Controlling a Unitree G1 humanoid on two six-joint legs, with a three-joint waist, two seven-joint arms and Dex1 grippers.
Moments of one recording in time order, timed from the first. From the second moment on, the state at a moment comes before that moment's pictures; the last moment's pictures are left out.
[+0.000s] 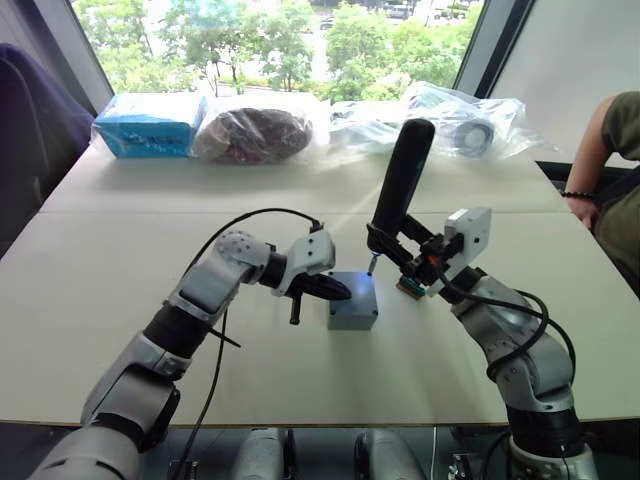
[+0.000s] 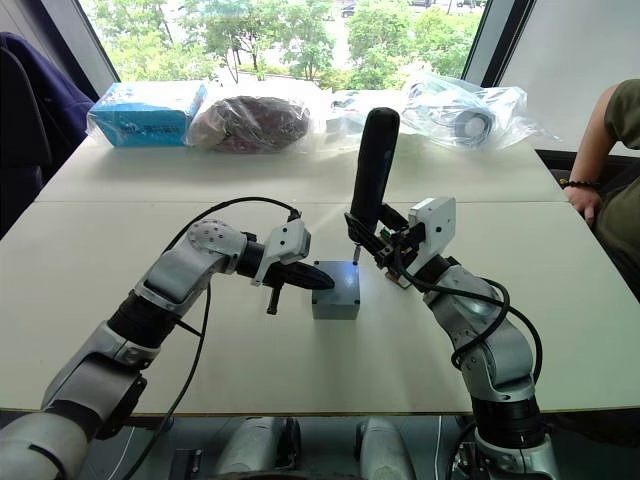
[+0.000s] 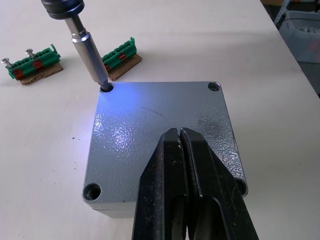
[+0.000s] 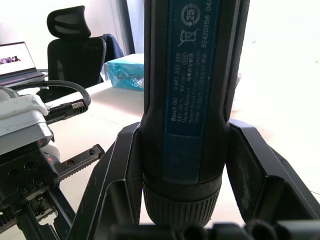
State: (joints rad) left arm -0.72 0.45 -0.41 0.09 -0.19 0.44 -1.24; right arm -0.21 -0.36 -0.04 -0.41 0.52 0.44 0.46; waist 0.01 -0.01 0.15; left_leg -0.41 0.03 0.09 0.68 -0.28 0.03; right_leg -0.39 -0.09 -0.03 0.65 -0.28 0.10
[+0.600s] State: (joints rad) left arm -0.72 0.42 -0.38 0.12 -0.21 0.43 -1.24; right arm -0.56 -0.53 -0.24 -0.44 0.85 0.84 0.33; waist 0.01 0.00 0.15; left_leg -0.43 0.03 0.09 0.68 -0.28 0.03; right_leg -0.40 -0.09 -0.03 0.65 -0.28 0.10
